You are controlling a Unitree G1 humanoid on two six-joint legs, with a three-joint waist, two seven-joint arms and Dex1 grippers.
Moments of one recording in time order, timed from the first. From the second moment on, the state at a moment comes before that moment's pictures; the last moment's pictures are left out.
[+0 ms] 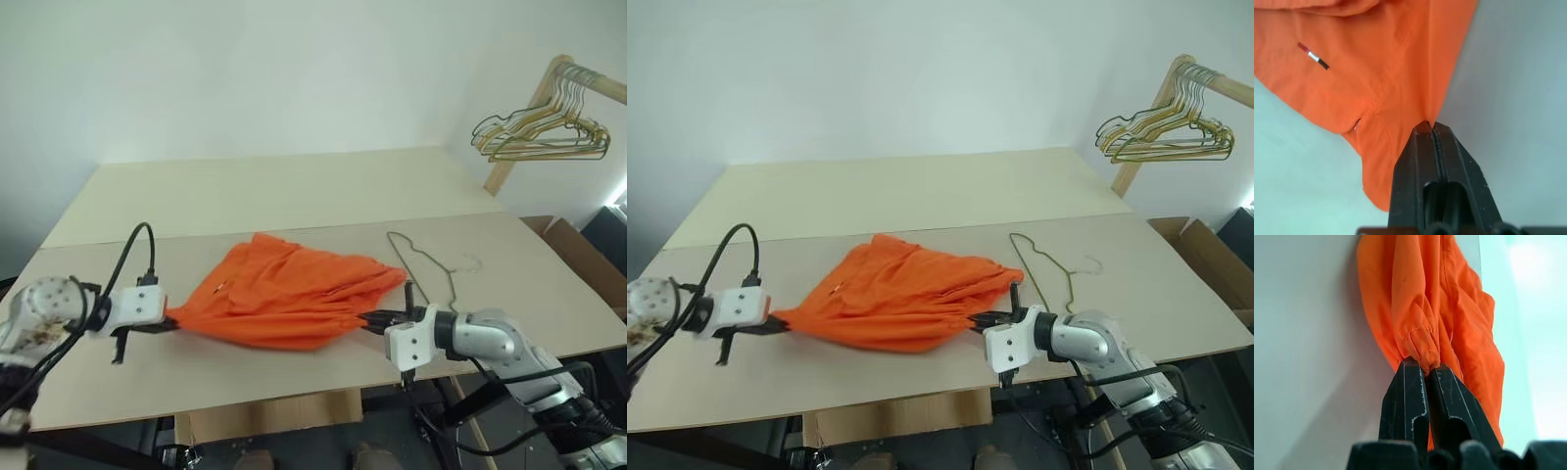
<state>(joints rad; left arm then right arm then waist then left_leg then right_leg) -0.16 1.09 -0.02 0.23 -0.05 -0.18 -1.37 -0.19 -0.78 0.29 -0.15 -0.21 -0.46 0.83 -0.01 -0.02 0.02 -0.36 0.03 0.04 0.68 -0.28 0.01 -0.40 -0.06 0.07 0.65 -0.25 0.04</state>
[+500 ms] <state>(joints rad) -0.86 0.57 0.01 0.33 0.14 0.06 -0.44 -0.94 -0.50 0.25 0.43 -0.30 -0.15 0.44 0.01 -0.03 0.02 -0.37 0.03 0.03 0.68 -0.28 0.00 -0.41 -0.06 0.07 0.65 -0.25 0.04</state>
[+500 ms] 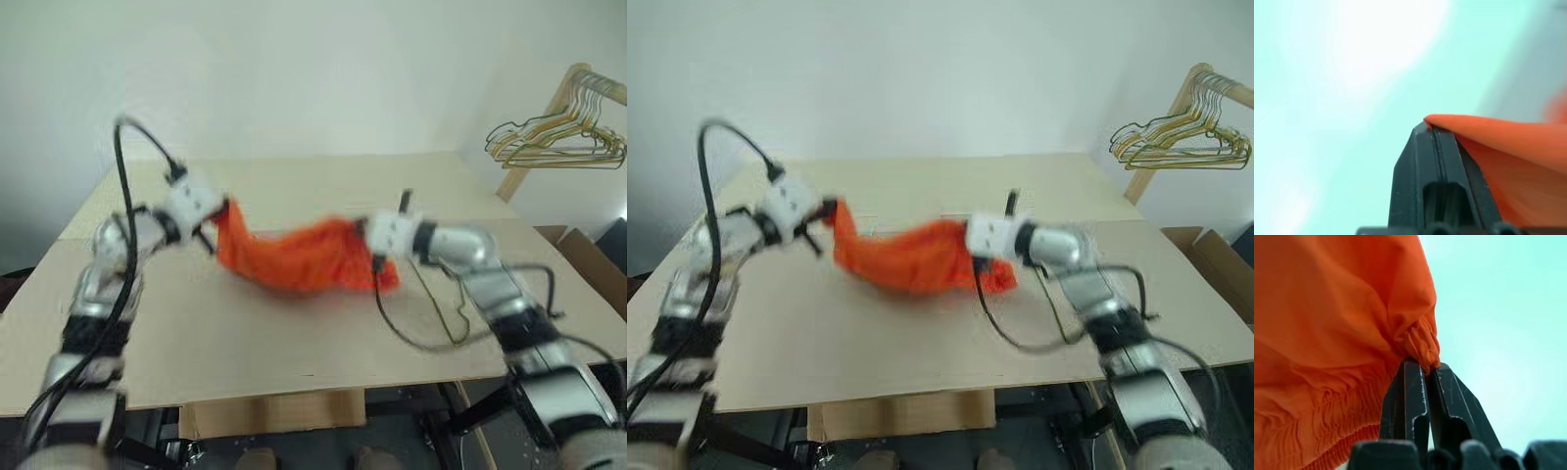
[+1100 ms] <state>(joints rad) -0.32 0.94 0.26 -0.30 -0.31 0.13 -0.82 -0.75 -0.60 0.29 0.50 -0.33 -0.62 0.34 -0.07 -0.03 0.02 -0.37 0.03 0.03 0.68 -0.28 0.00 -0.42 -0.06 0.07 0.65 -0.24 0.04</state>
